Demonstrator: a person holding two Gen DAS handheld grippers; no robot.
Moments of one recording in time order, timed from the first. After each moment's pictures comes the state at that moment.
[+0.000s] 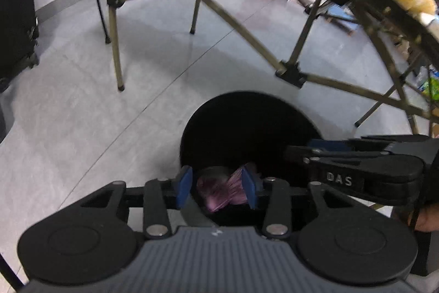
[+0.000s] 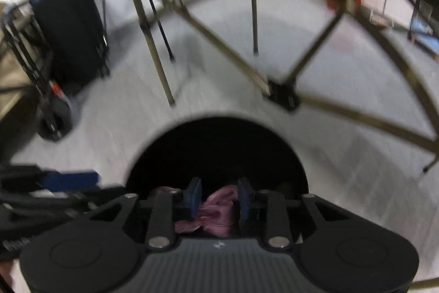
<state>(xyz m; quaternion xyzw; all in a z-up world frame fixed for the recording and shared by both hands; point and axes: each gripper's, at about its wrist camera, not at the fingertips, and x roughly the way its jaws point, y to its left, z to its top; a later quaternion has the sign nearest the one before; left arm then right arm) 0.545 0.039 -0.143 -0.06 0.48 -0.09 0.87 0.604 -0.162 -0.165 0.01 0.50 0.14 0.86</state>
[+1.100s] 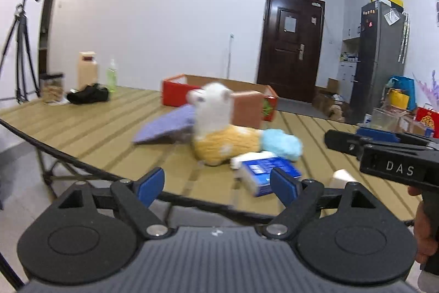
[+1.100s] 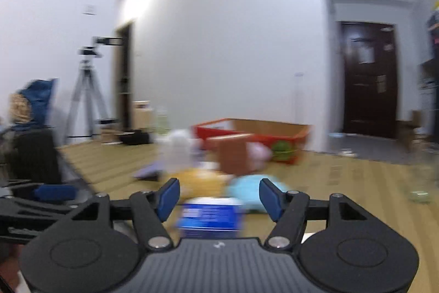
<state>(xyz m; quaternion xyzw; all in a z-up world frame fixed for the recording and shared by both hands) 0.484 -0.121 0.013 -0.02 0.18 -0.21 0.96 0.465 -0.337 0.040 0.01 0.12 -0.02 0.99</state>
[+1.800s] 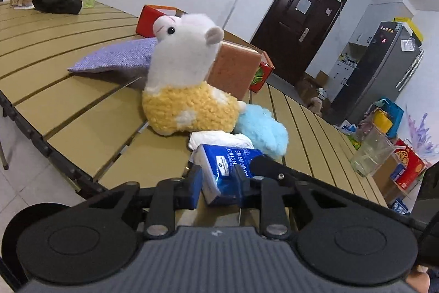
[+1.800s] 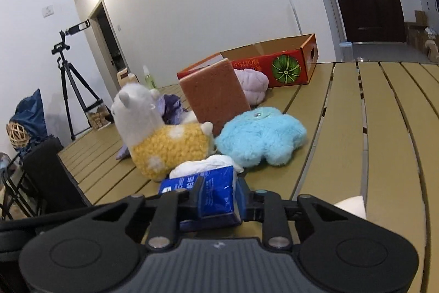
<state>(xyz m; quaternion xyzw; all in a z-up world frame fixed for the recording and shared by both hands) 0.570 -0.155 -0.021 -0.16 0.31 -0.25 0.90 0.571 -0.358 -0.022 0.16 0.26 0.05 0.95</state>
